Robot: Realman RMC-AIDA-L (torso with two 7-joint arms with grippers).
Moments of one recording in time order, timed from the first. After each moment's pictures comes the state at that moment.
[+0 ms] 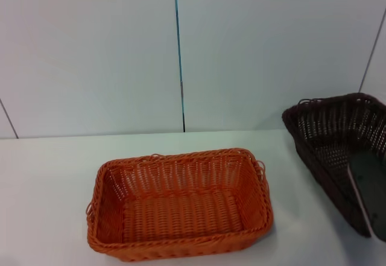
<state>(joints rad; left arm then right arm) -0.17 -2.16 -2.73 -0.59 1.42 -0.69 1.73 0.64 1.85 1.30 1.50 -2.94 1.57 2.11</state>
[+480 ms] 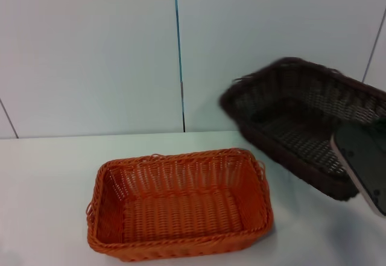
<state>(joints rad) -0.18 -2.16 -2.73 -0.59 1.41 -0.71 1.73 0.74 1.85 1.36 1.66 -2.94 1.66 1.85</state>
